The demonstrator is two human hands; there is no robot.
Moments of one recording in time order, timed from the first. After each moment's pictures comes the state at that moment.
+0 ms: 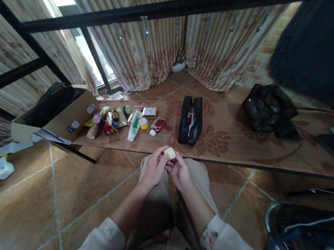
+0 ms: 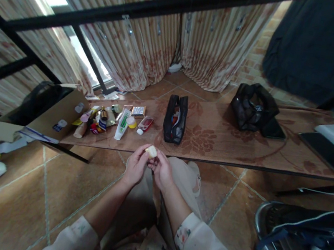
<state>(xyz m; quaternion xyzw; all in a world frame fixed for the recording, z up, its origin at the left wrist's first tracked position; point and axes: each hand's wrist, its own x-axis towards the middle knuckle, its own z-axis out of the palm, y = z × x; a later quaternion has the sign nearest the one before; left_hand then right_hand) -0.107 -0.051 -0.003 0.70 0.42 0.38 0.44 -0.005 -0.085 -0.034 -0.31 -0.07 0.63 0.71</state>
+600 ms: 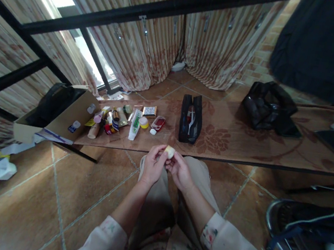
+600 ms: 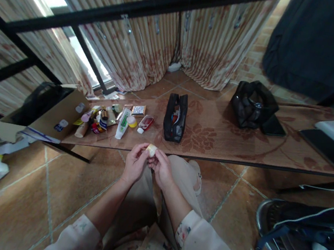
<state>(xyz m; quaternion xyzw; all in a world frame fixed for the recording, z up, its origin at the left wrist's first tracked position) -0.112 -0.044 -0.012 0.70 0.41 0.42 0.40 -0.008 -0.089 -0.029 -0.32 -0.10 0.62 0.71</state>
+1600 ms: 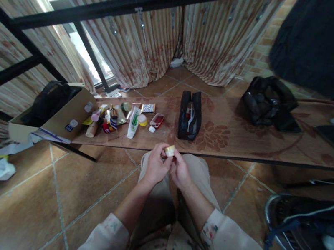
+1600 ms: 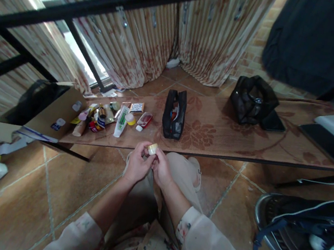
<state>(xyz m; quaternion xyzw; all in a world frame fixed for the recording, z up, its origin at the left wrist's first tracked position) -0.100 -0.052 -0.005 0.77 0.44 0.35 0.30 -0.014 -0.085 -0.041 -0.32 -0.08 0.62 0.72</state>
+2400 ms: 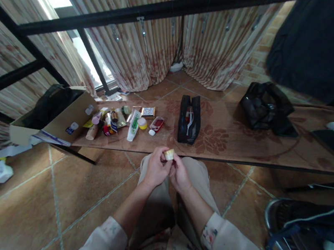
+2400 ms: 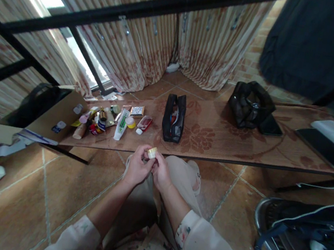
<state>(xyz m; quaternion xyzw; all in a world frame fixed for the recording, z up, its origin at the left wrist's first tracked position) -0.100 -0.053 -0.003 0.77 0.44 0.35 0.30 -0.016 -0.085 -0.041 -0.33 -0.08 0.60 0.72</state>
